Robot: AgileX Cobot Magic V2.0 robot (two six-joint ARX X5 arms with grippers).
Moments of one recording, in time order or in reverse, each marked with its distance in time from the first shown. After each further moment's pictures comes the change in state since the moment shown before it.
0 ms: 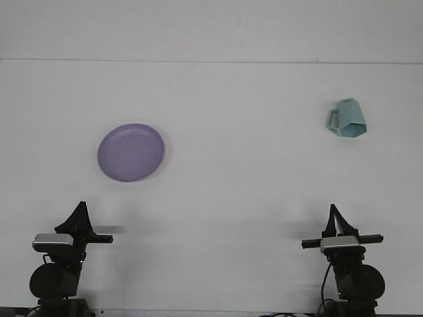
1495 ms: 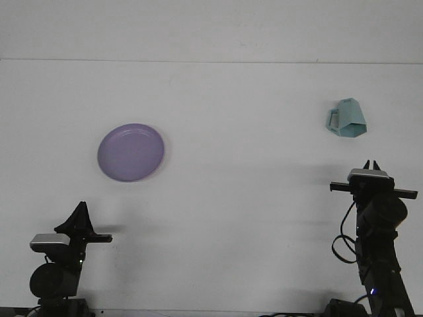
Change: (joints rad) left arm 0.000 0.000 0.000 -0.006 0.000 -0.102; right arm -0.223 0.942 0.465 0.340 0.123 -0.013
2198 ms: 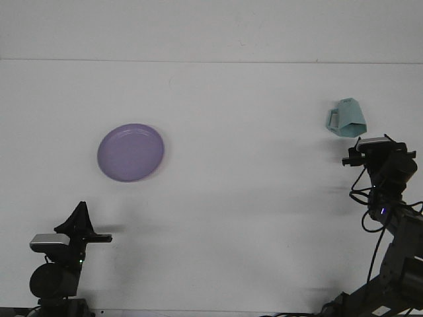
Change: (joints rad) left arm 0.000 0.000 0.000 0.003 0.000 -0.002; right arm -0.191 0.777 0.331 0.346 -0.327 -0.168
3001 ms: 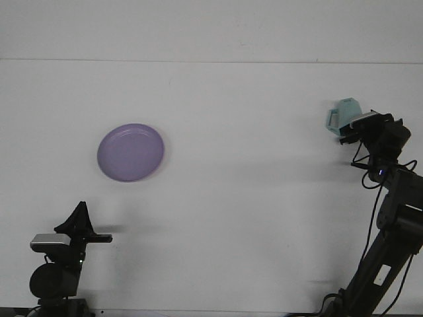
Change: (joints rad) left arm 0.000 0.000 0.000 0.001 0.000 0.023; right arm 0.000 0.433 0.483 -0.095 -0.134 -0.134
